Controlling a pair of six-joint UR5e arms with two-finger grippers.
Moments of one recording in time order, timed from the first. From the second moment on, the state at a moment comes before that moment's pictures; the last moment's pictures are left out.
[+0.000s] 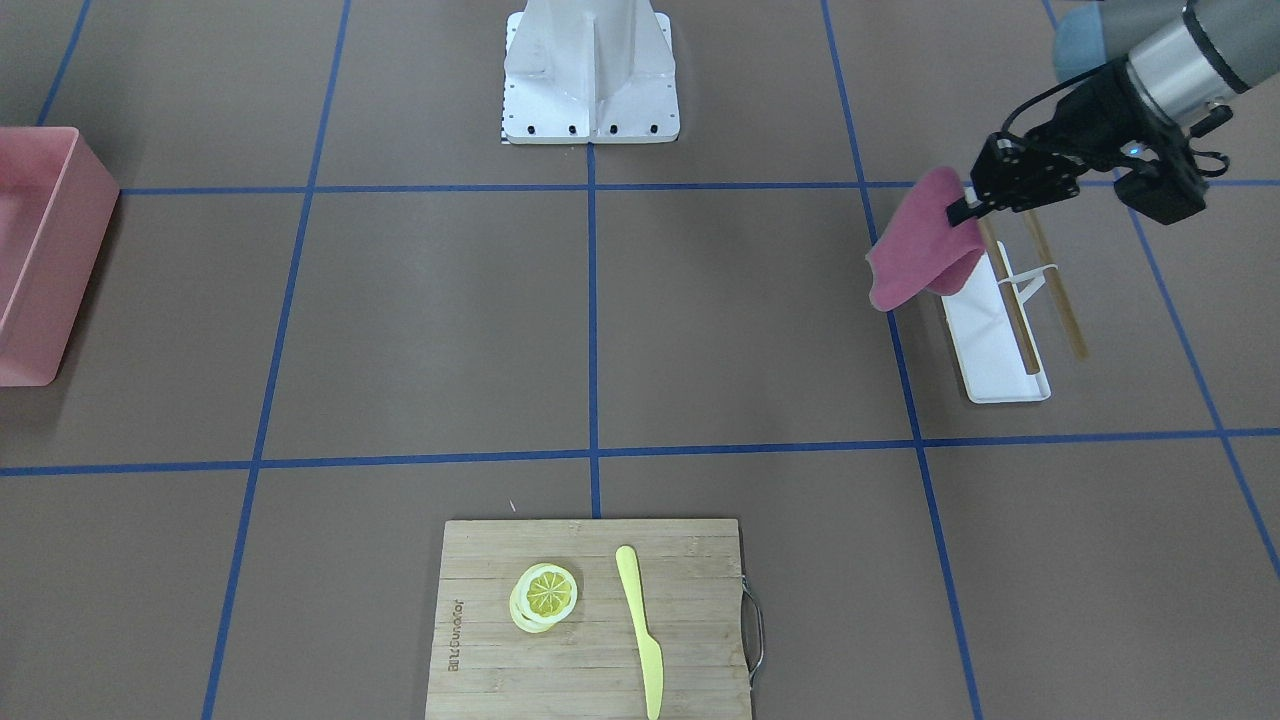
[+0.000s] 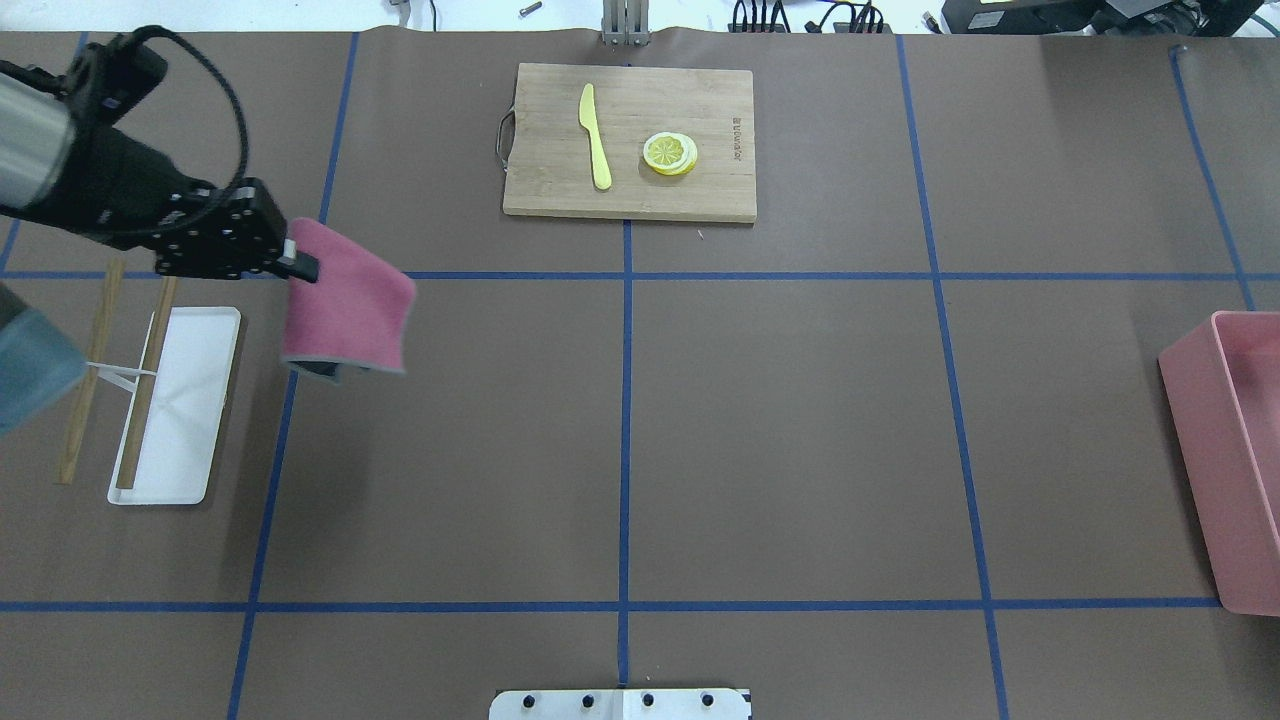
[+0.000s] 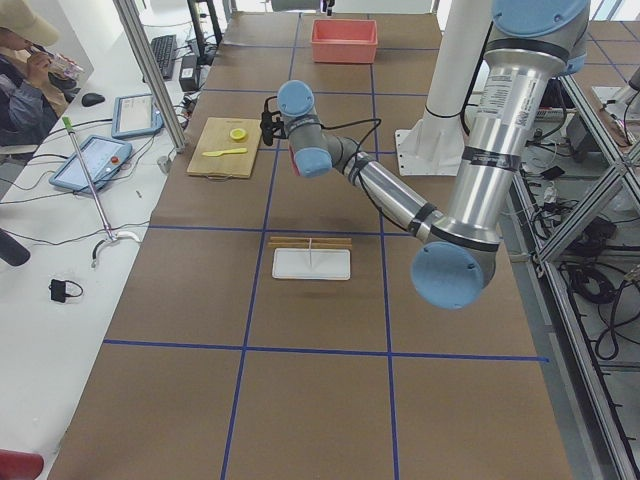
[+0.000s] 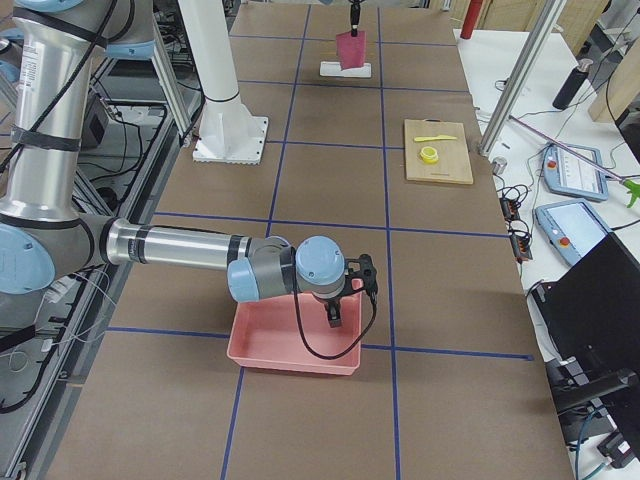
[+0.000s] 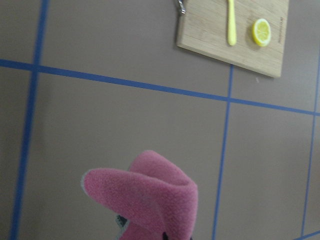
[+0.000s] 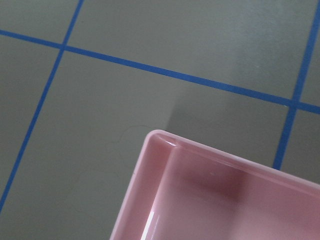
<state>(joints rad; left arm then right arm) -0.95 -1.92 -1.93 -2.10 -2.45 -1.43 1.50 -1.80 1.73 -1.14 2.61 -0.01</state>
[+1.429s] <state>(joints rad) -0.59 -2.60 -1.52 -1.80 -1.92 -1.70 0.84 -1.43 1.76 -0.39 2.17 0.60</state>
